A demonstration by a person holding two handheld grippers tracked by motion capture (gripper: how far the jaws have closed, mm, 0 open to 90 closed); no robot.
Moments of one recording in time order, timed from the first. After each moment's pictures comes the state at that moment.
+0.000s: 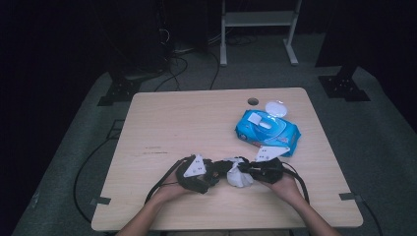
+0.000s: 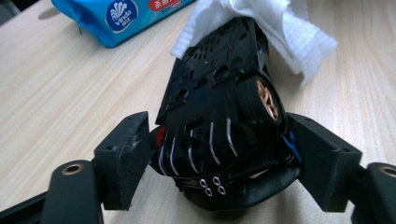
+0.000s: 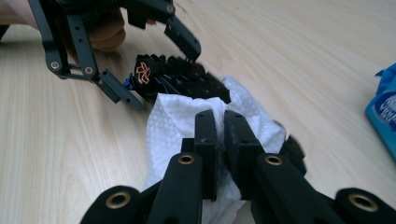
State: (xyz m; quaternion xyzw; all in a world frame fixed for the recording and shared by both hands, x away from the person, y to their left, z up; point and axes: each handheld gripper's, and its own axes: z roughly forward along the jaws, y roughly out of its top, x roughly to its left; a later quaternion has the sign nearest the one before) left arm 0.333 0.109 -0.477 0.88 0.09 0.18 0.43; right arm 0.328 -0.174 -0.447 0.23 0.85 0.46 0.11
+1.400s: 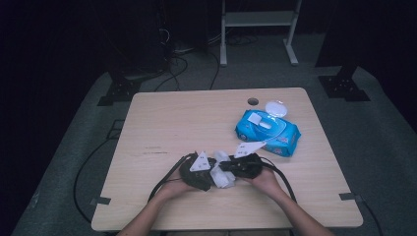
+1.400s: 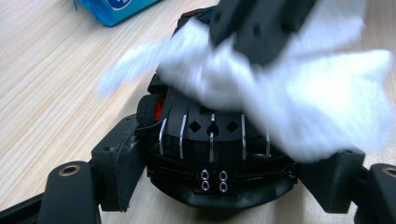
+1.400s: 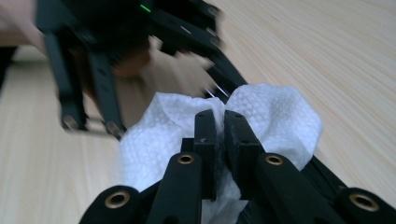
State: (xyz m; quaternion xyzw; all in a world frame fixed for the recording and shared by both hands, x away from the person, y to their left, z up) left arm 0.346 0.099 -0.476 0.89 0.13 0.15 0.41; right arm 0.350 -0.114 -0.451 0.19 0.86 0.47 0.07
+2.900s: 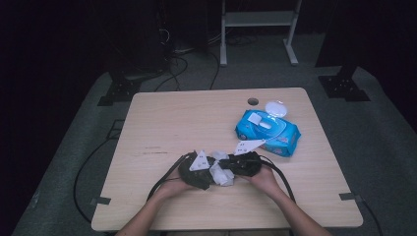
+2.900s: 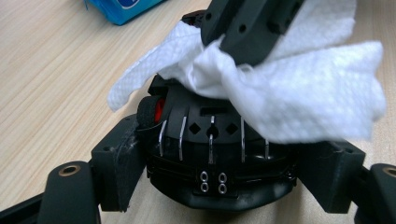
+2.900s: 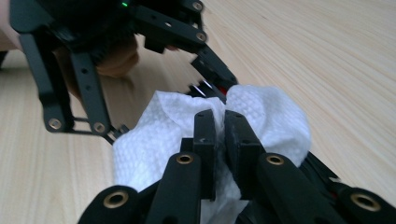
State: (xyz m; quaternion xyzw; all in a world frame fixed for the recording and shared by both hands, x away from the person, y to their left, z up) left arm 0.347 0.102 -0.474 0.89 0.13 0.16 0.40; right arm 0.358 -0.123 -0.455 0.22 0.85 0.47 0.07
